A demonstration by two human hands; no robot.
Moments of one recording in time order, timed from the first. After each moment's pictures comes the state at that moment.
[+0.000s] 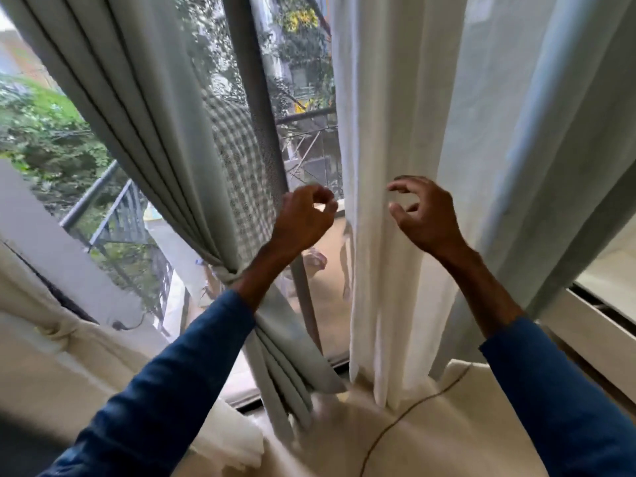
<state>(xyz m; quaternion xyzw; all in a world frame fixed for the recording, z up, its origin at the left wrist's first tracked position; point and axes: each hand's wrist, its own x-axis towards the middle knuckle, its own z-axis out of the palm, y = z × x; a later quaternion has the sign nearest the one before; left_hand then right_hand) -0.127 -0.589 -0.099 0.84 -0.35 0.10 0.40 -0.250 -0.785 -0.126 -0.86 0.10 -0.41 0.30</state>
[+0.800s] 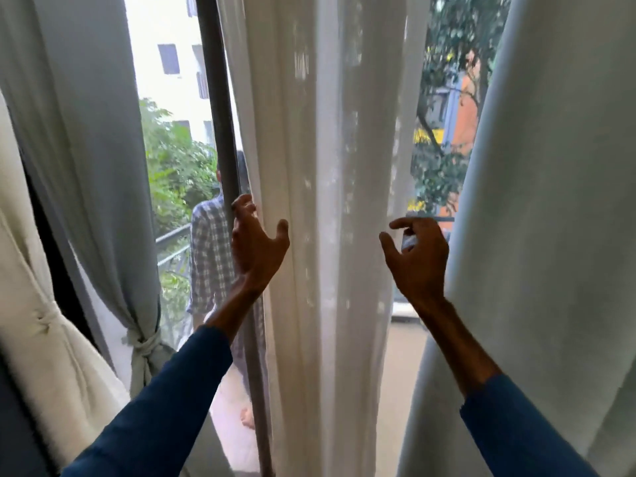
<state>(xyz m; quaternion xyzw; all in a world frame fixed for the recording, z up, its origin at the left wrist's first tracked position) -0.203 -0.839 0.014 0.75 -0.04 0.45 0.49 -0.261 -1.086 0.000 -0.76 -0.05 -0.52 0.39</state>
